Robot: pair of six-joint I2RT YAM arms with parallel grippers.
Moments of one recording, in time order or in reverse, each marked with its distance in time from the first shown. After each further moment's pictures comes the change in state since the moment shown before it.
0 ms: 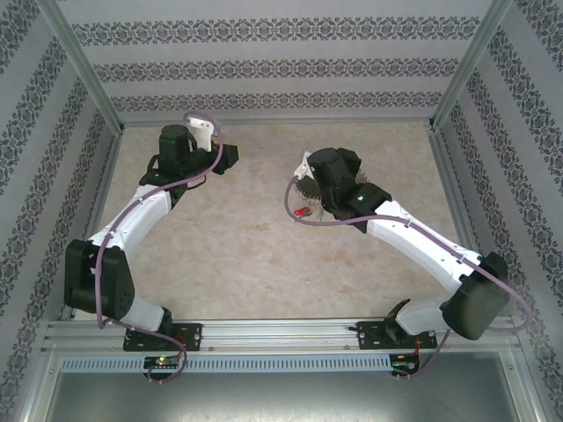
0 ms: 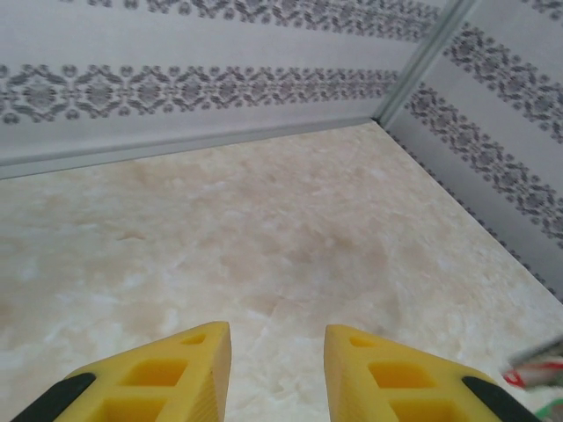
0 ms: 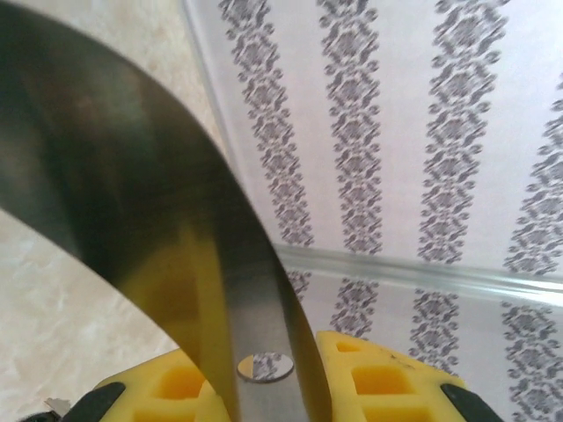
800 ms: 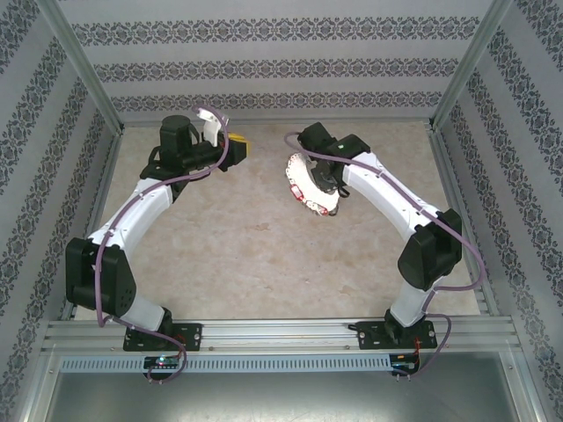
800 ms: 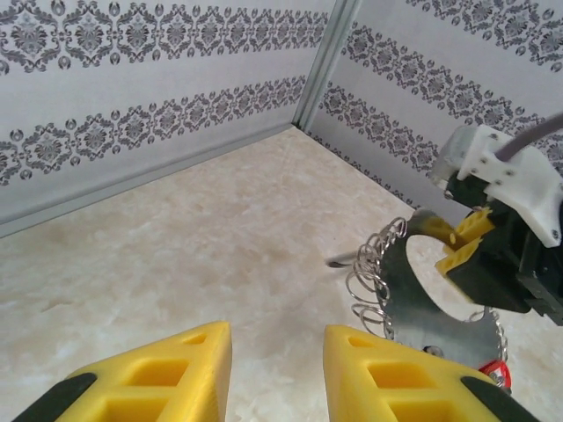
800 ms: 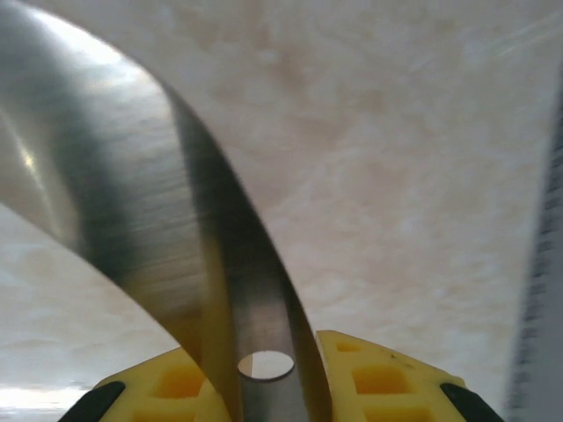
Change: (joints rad) left arm -0.025 0.023 0.093 -0.019 0.178 0.106; right arm -0.130 0.390 0.491 -0.788 -0.363 1.154
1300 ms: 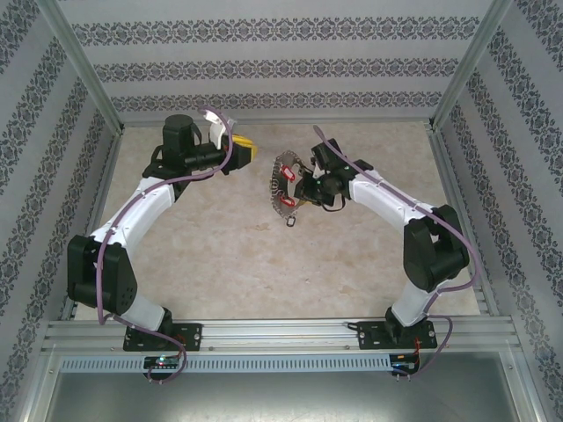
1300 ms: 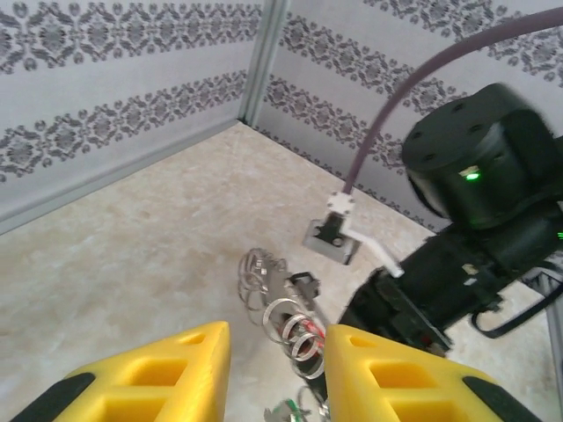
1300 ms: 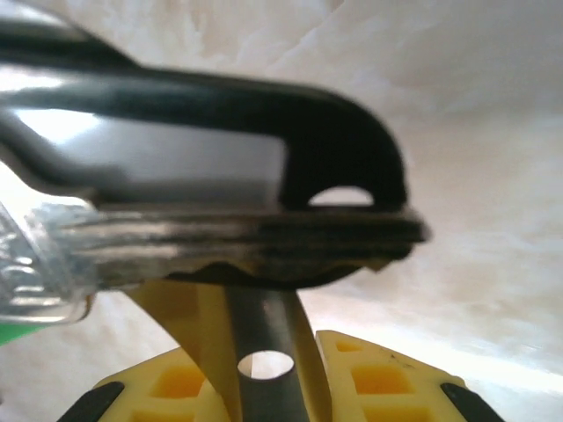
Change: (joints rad) left arm -0.010 0.021 0.019 0.003 0.129 0.055; right arm -0.098 -0.034 -0.340 0.505 -0.742 0.497
